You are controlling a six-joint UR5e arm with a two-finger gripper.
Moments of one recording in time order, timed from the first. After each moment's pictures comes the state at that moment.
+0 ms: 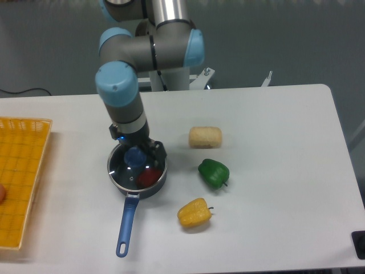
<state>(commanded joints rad) 2.27 -1.79 -1.70 -1.10 1.61 0.76</state>
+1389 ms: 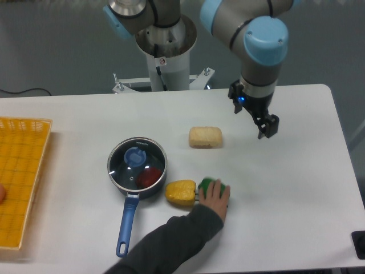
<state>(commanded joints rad) 2.70 -1.84 -1.55 -1.30 1.61 1.63</state>
